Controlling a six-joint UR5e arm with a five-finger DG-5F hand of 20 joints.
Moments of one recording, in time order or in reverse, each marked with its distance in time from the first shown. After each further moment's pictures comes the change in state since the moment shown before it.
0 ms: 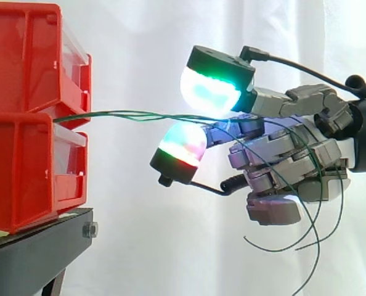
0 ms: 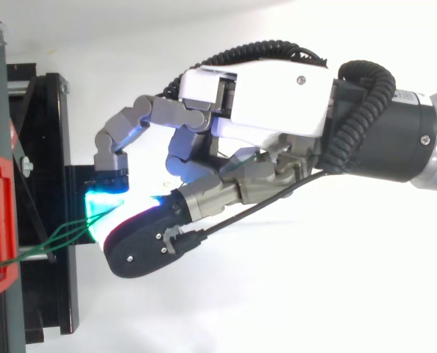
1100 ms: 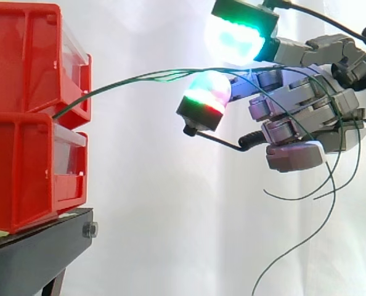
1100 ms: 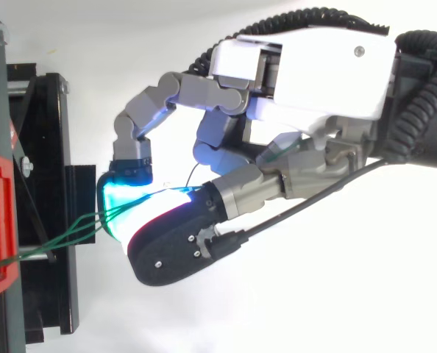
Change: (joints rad) arm -0.006 0.076 0.003 -0.094 -0.008 -0.032
